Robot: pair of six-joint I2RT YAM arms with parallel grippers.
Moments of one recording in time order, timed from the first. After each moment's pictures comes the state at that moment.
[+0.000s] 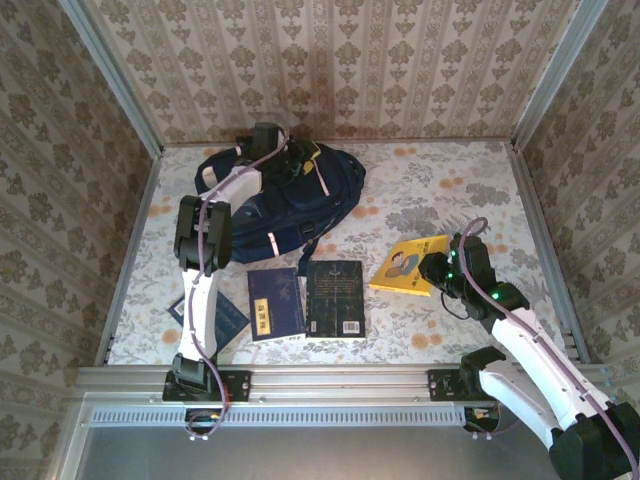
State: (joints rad) left arm -0.33 2.32 1.86 -0.09 0.57 -1.17; right arm 0.28 0.79 0.55 -0.49 -0.03 0.84
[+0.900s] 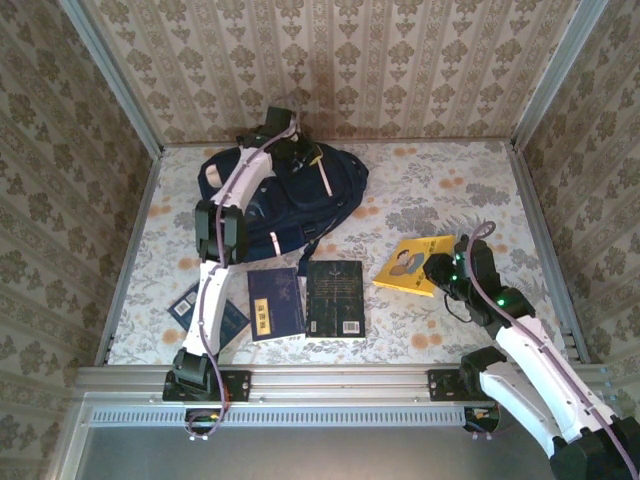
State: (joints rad) left arm -0.37 2.59 2.53 -0.71 0.48 -0.86; right arm 0.28 0.71 0.55 -0.54 0.01 0.87
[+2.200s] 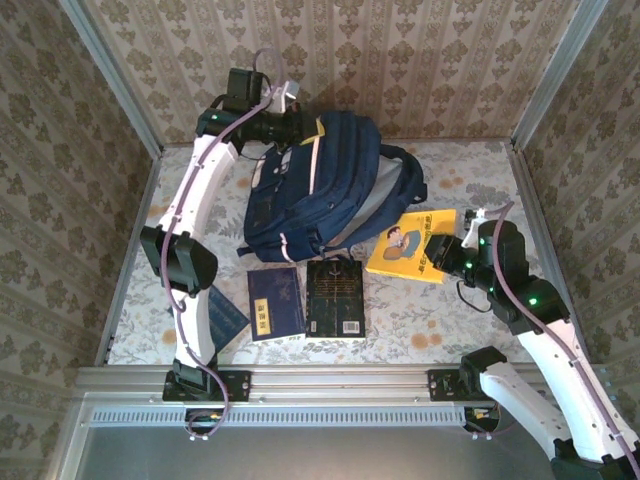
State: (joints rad) left arm -0.37 2.04 2.28 -0.85 0.83 -0.62; right arm 0.29 0.70 0.90 -0.72 -0.16 0.68
